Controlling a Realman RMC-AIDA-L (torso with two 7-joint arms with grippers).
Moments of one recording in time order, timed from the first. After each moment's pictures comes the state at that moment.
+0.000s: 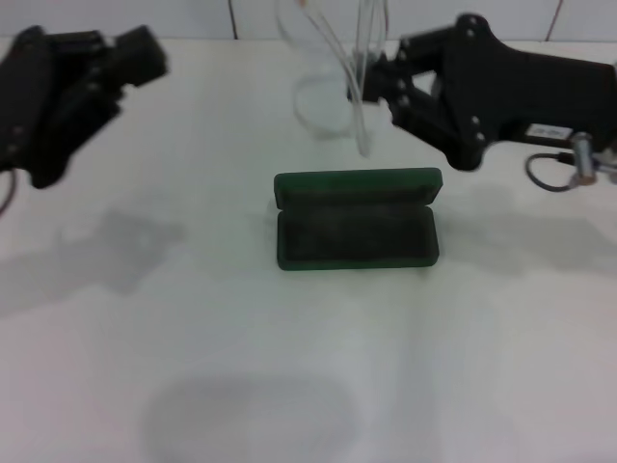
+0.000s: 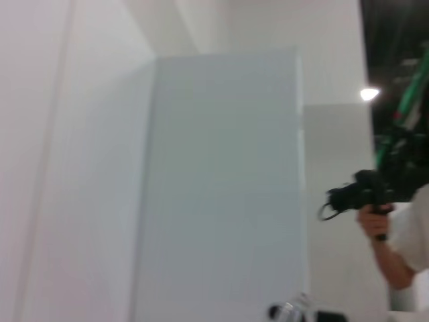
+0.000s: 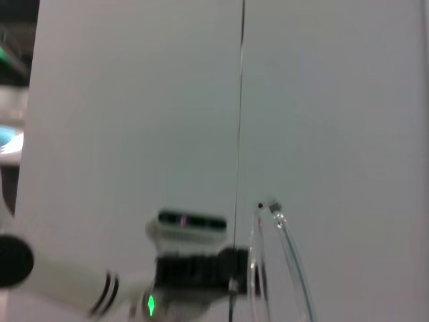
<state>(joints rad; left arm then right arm) -0.41 -1.99 0.89 0.69 1.25 1.98 -1.33 0.51 1.93 -1.51 -0.88 -0.98 -1.51 1.20</state>
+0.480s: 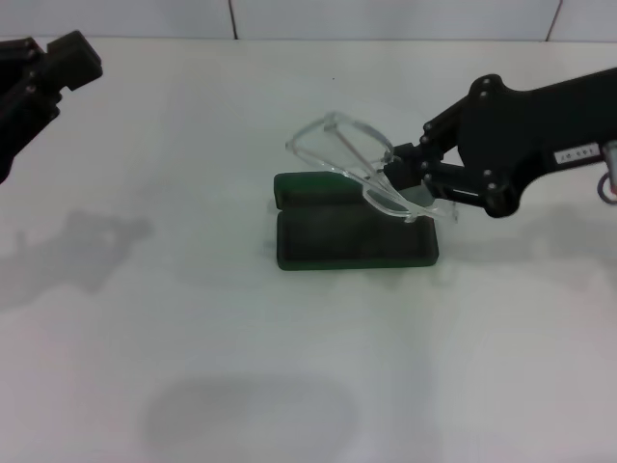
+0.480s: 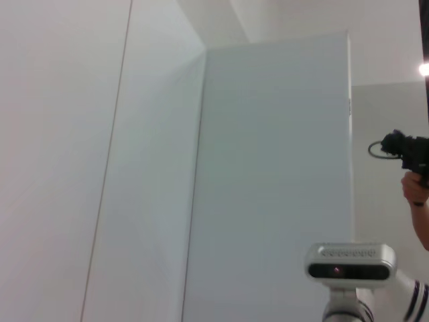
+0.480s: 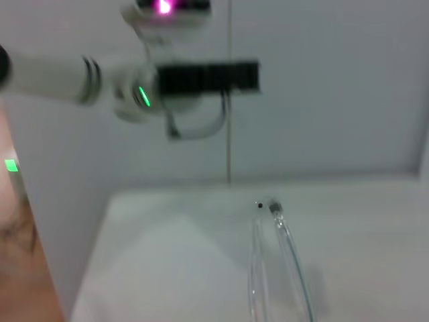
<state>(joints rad) -0.36 -1.95 0.83 0.69 1.27 1.98 -1.34 0.47 1.99 -1.27 -1.54 -1.77 -1.61 1.96</state>
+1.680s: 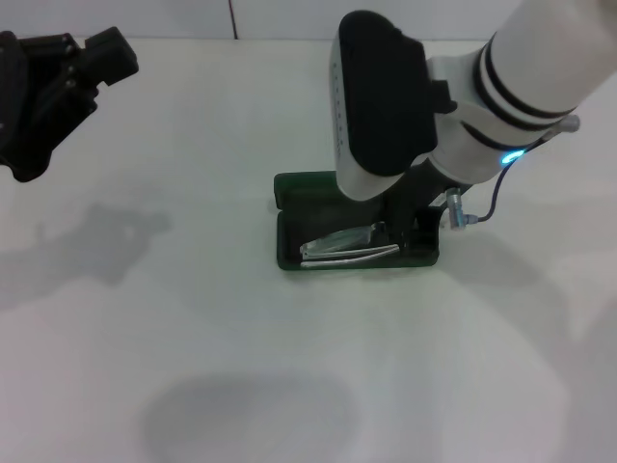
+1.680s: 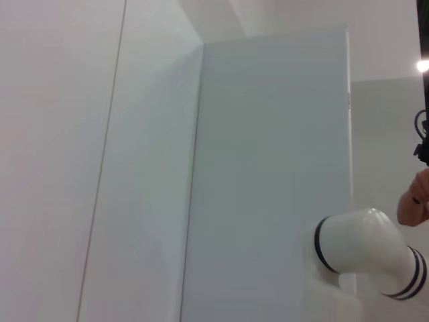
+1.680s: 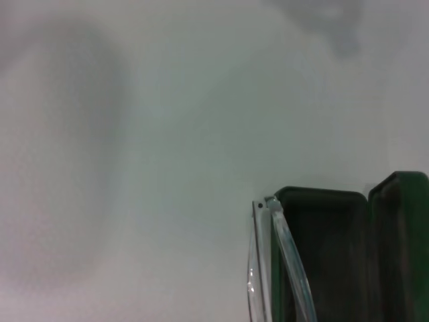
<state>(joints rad) -0.39 -1.98 0.83 0.68 1.30 1.95 -1.31 0.89 2.03 -1.80 -1.38 -2.49 -1.49 2.29</state>
